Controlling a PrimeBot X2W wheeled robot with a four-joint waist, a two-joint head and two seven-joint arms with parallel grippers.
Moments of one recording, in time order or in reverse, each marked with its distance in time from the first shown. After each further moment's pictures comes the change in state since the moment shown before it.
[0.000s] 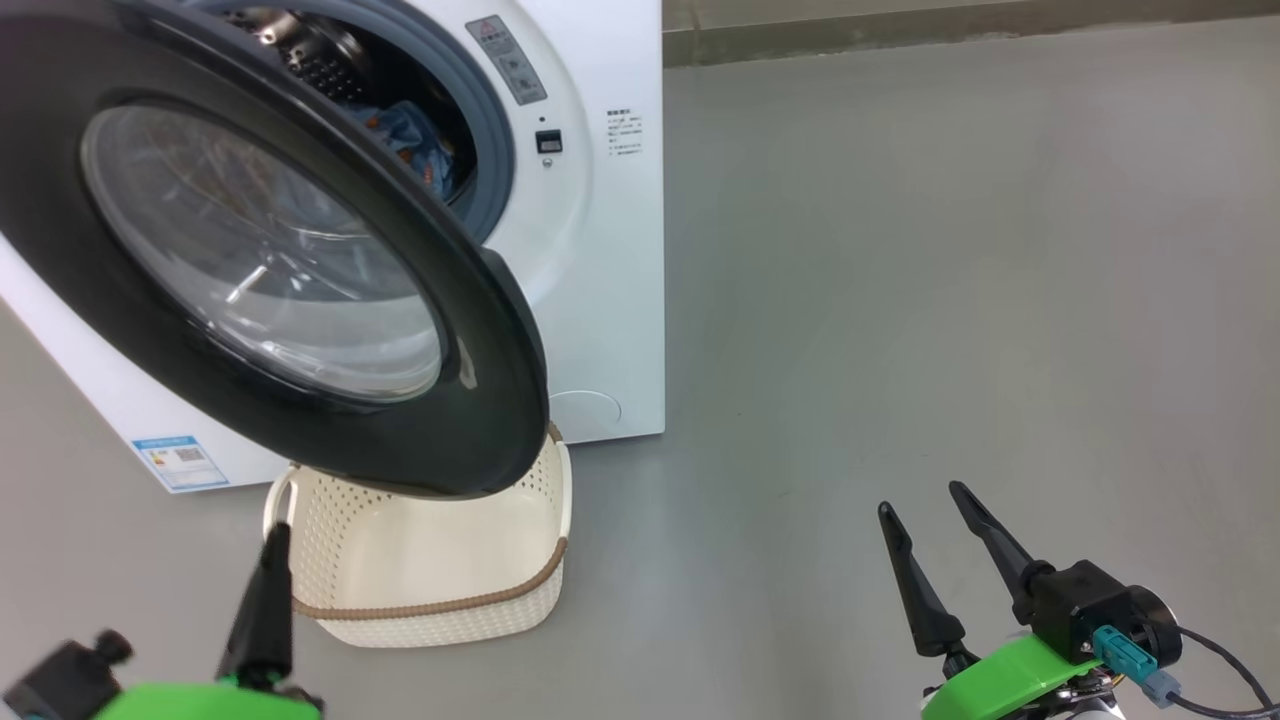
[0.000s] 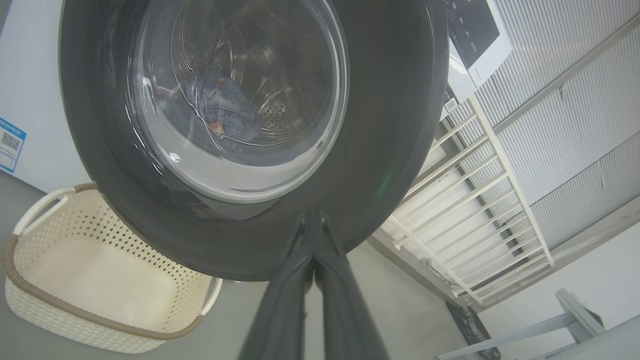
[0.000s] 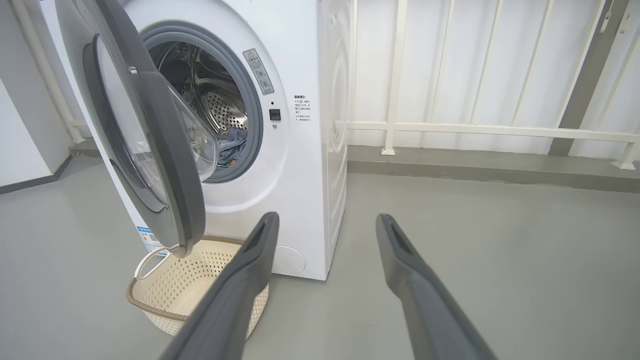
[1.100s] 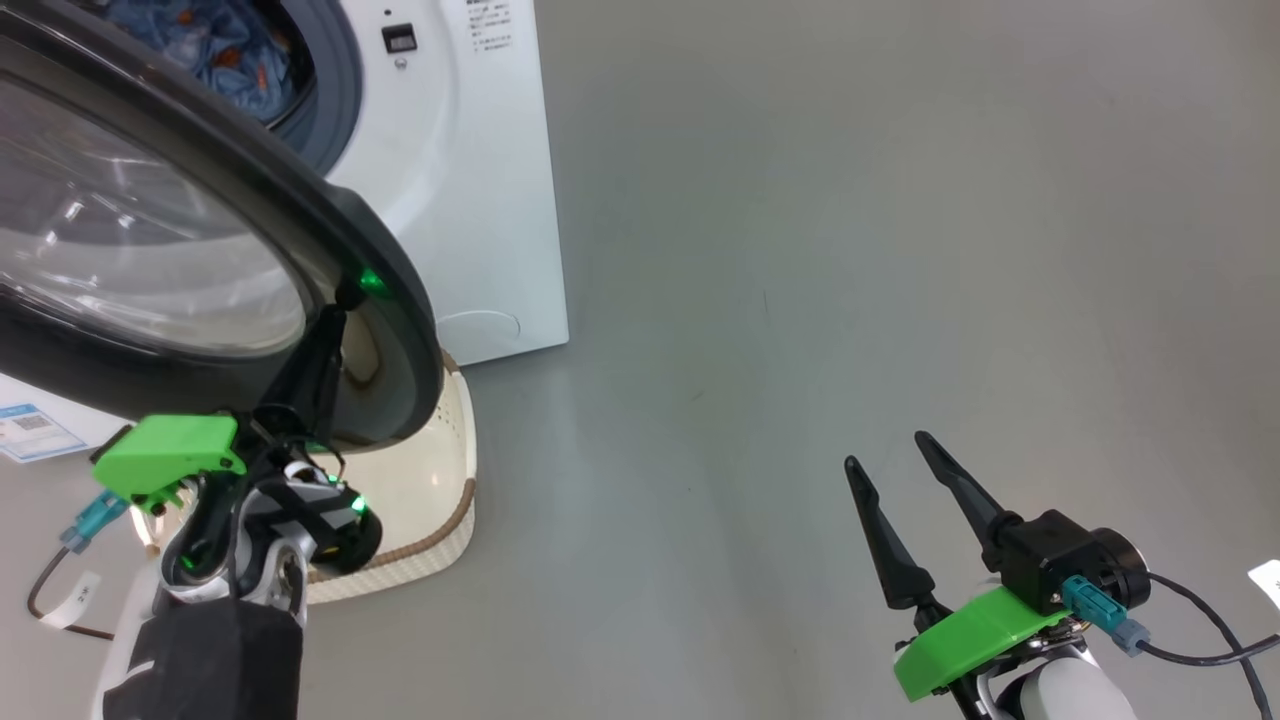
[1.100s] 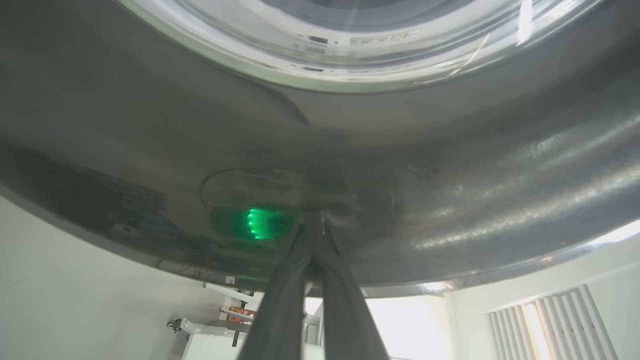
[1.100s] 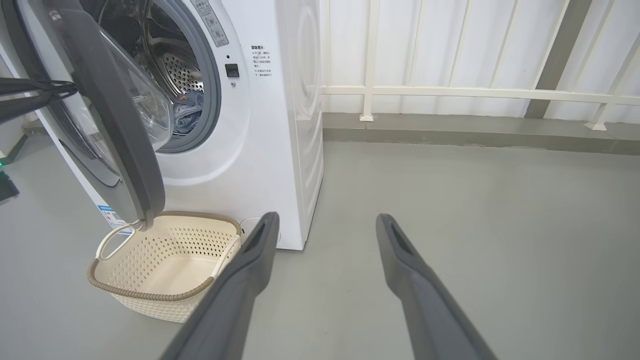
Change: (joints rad) left arm -0.546 -0.148 0.120 0.510 -0.715 0.003 0.402; right arm -0.098 -0.003 0.051 0.035 0.000 0.000 0.000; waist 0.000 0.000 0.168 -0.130
